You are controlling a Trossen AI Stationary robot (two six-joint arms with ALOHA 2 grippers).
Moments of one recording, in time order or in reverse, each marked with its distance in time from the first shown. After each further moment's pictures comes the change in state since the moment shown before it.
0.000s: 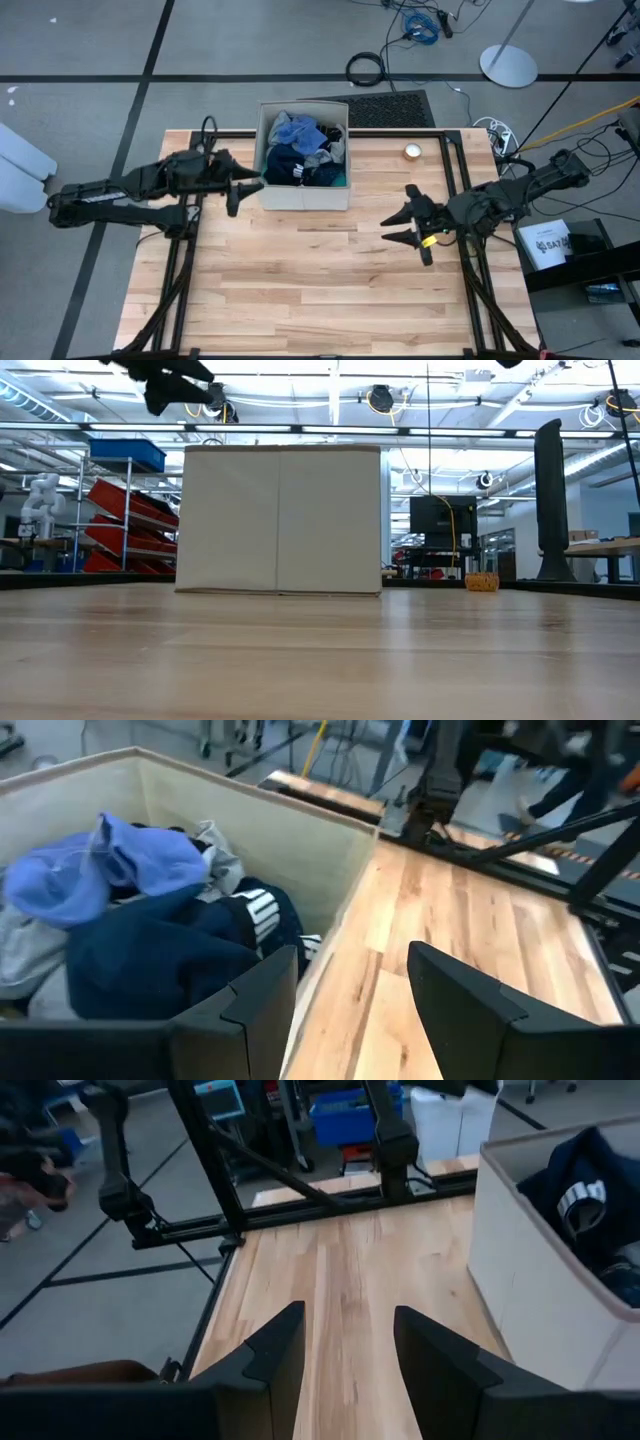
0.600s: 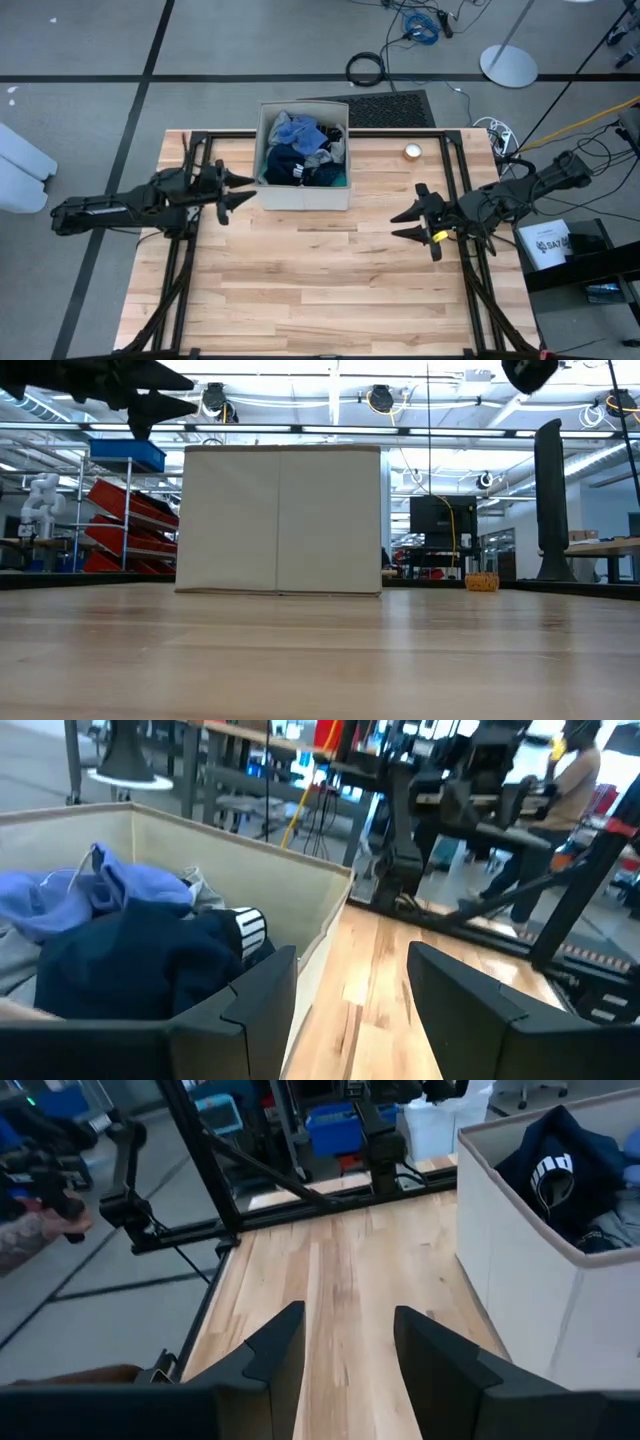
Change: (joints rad) left arm -0.026 -0.283 -0.379 0.372 0.000 -0.005; right arm 0.000 -0.172 -0.170 0.036 0.014 0.020
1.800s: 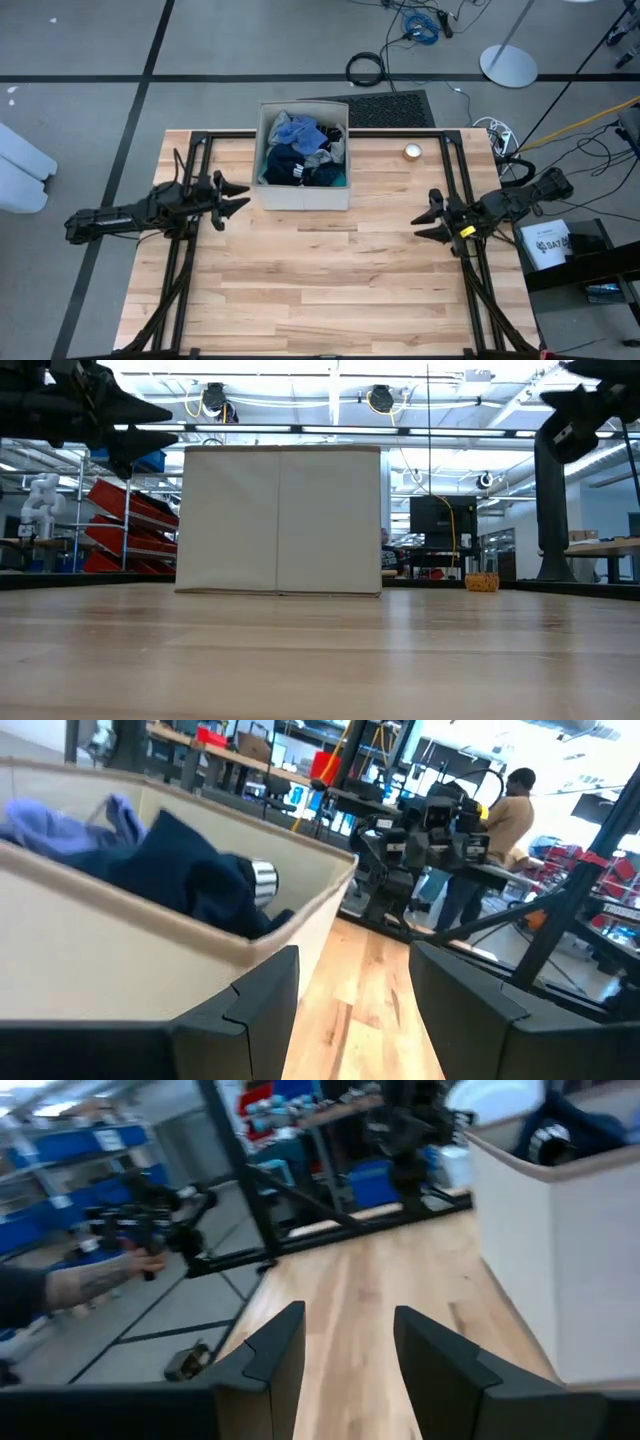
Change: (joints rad) left arm 0.000 -0.308 -0.294 0.101 0.001 -0.086; right arm 0.000 -0.616 -0.478 0.083 -0.075 -0.011
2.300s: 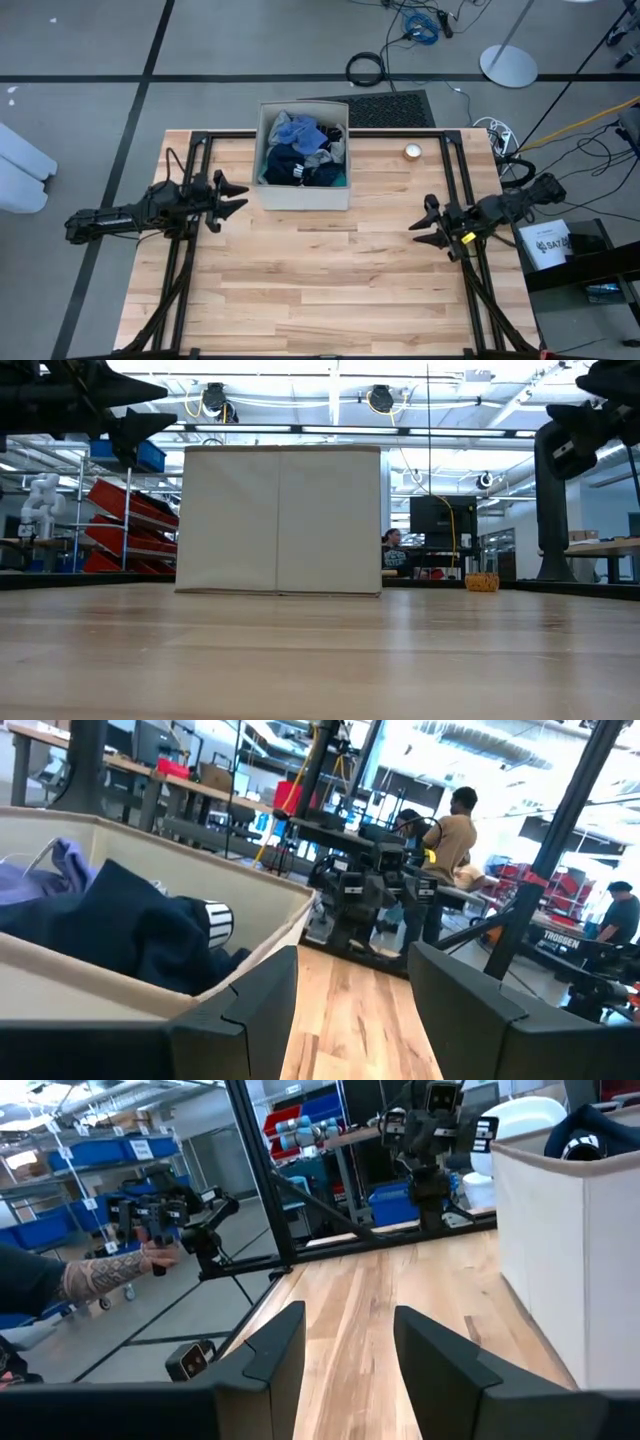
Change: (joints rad) left arm 0.000 -0.001 -0.007 0.106 0.074 0.012; right arm 0.000 -0.127 -0.159 0.122 -0.042 -0.074
